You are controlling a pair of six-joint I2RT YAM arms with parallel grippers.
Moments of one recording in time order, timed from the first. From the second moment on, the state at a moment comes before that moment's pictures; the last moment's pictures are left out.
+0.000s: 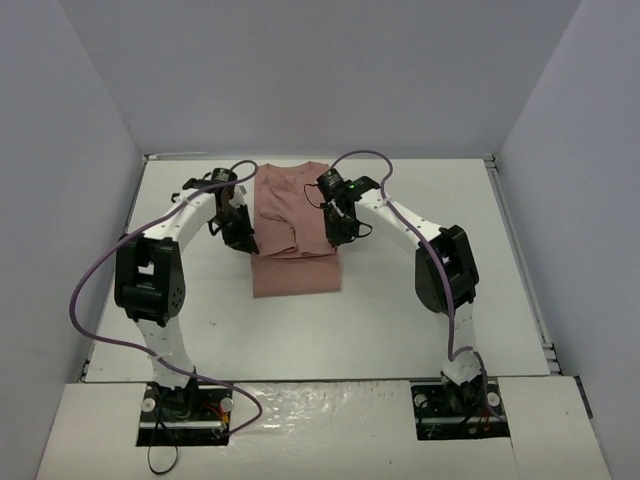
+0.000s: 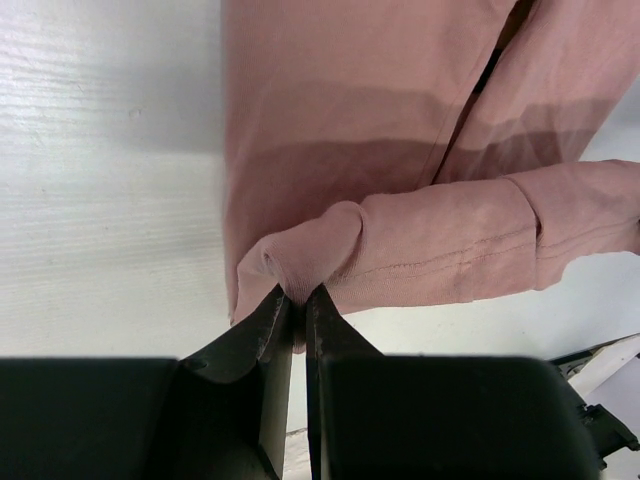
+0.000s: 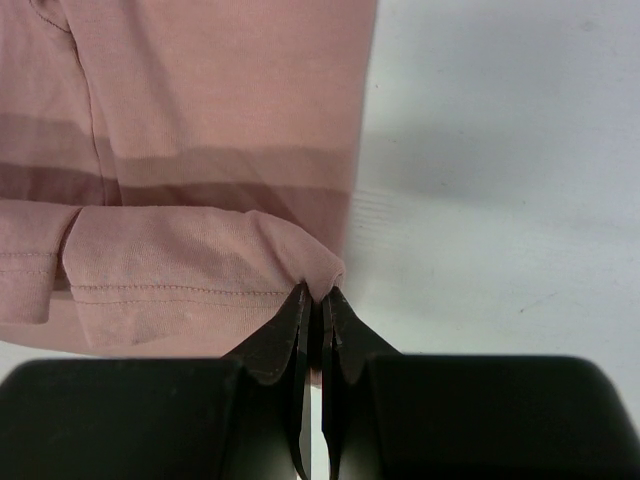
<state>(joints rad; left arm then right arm) -0.18 1.89 1.51 -0.93 0.31 -0.47 0.60 2.10 1.78 -0.88 0.08 0.47</state>
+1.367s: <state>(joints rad) -0.15 2.06 1.64 -0.88 0.31 -0.47 0.55 2.27 1.98 -0.88 0.10 0.45</state>
